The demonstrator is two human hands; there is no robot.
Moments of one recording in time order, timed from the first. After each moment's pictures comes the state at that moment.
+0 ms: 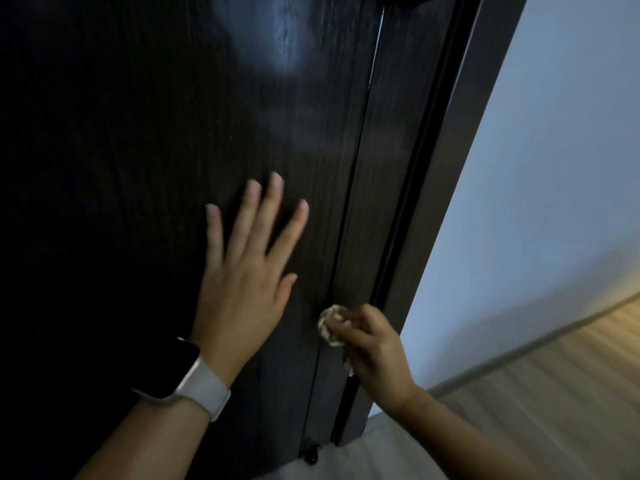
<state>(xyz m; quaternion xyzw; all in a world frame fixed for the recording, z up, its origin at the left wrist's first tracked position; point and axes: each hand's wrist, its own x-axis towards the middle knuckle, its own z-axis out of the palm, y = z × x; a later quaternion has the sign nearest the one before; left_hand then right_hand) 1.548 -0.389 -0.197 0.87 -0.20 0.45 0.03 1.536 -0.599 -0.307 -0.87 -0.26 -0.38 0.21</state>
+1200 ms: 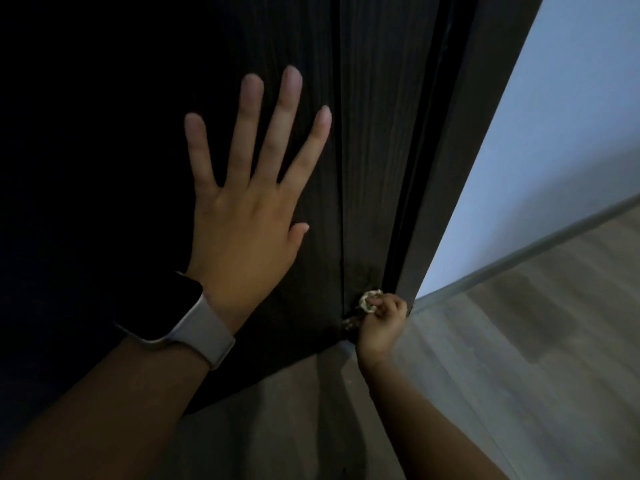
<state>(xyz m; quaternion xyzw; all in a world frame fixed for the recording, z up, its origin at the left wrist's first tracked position) 1.563 -0.415 -0.290 0.90 -0.23 0.34 -0.13 1.558 -0.552 -0.567 -0.71 0.34 -0.23 0.57</state>
